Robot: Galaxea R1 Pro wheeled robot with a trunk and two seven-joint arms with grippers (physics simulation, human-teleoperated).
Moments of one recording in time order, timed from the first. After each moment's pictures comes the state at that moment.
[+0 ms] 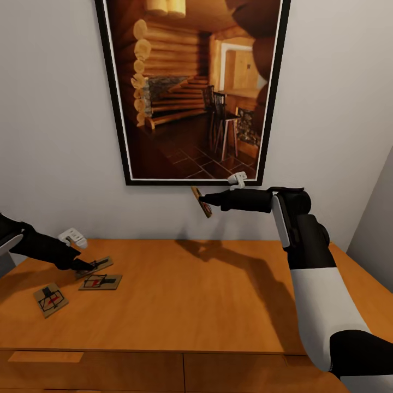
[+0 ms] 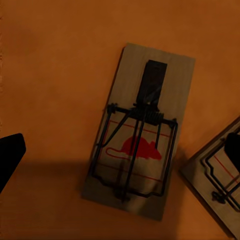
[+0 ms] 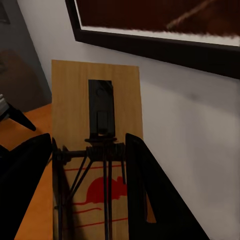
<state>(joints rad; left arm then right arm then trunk) -1.01 0.95 -0.75 -1.36 0.52 1.00 -0.81 -1.01 0.04 0.04 -1.34 0.02 0.94 0.97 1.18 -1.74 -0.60</state>
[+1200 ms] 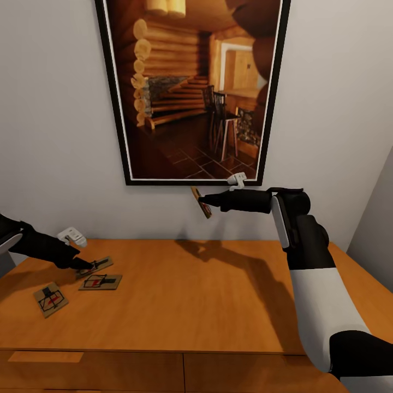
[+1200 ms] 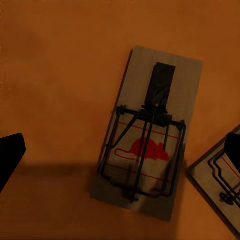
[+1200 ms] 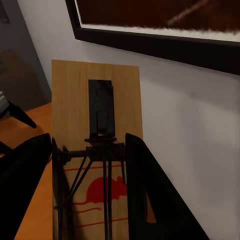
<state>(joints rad) -1.01 0.95 -0.75 -1.36 0.51 0.99 -0.81 -1.01 0.04 0.04 -1.34 0.02 0.94 0.97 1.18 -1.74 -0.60</state>
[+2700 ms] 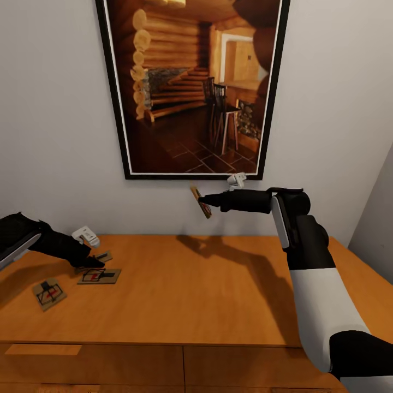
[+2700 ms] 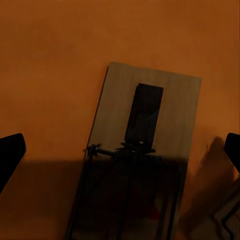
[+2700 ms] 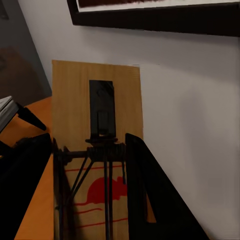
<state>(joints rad) -1.01 0.86 -0.73 -1.36 0.39 0.99 -0.81 -1.01 0.04 0.04 -1.34 0.02 0.94 0.97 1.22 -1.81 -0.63</state>
